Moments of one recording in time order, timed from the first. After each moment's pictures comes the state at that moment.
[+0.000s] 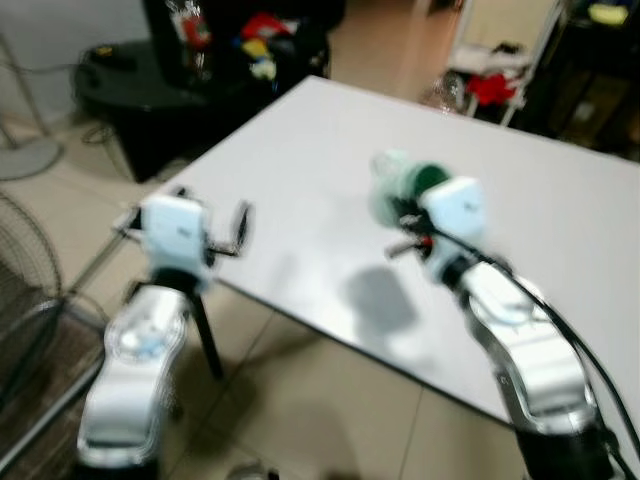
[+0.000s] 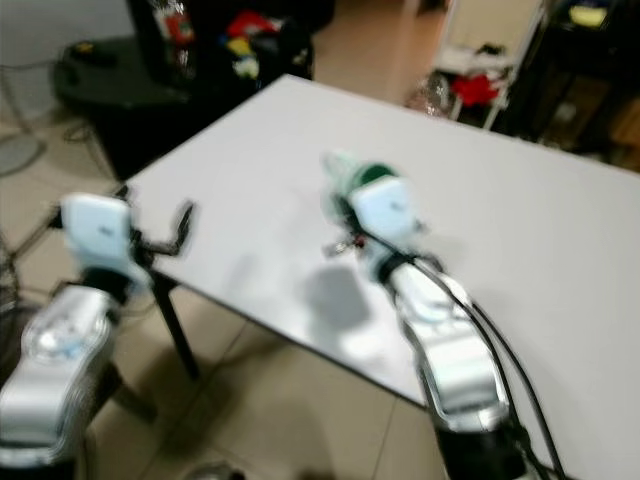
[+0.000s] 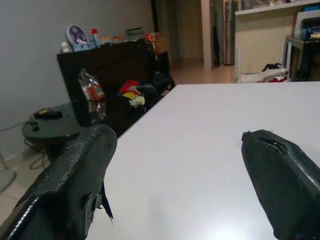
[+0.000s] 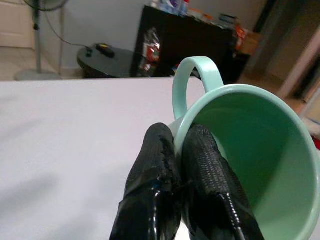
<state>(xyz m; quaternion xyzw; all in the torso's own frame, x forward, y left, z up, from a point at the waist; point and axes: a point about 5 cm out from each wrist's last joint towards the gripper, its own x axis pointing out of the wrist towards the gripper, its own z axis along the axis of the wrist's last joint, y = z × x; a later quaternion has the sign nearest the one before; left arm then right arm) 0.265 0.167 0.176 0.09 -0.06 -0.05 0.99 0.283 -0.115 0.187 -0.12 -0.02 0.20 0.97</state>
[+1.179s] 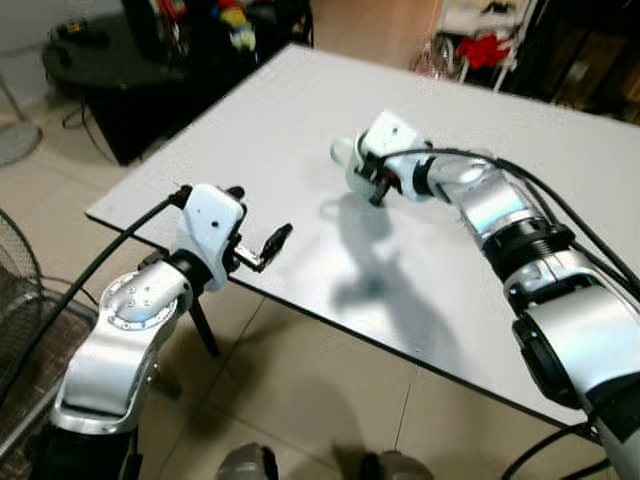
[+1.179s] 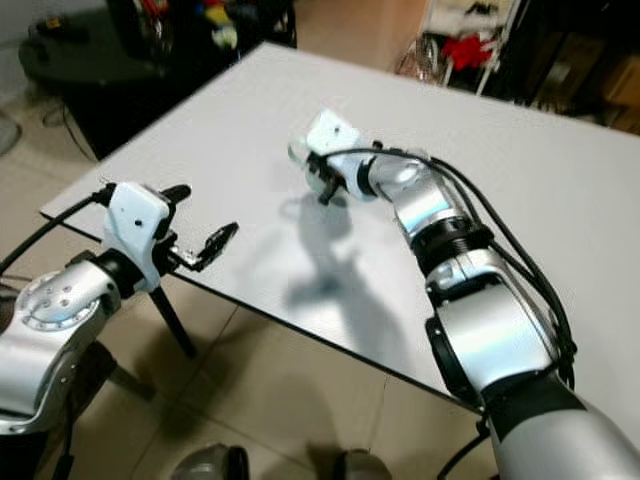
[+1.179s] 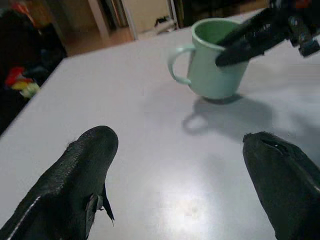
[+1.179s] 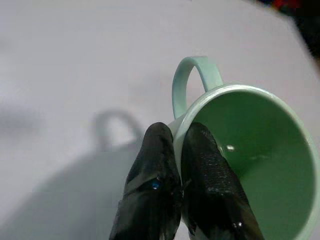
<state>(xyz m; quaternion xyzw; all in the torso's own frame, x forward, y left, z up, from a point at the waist) 0.273 0.156 0.185 0.16 0.01 -0.25 0.95 0.404 -0.108 0.199 -0.34 0.11 0.37 0.86</state>
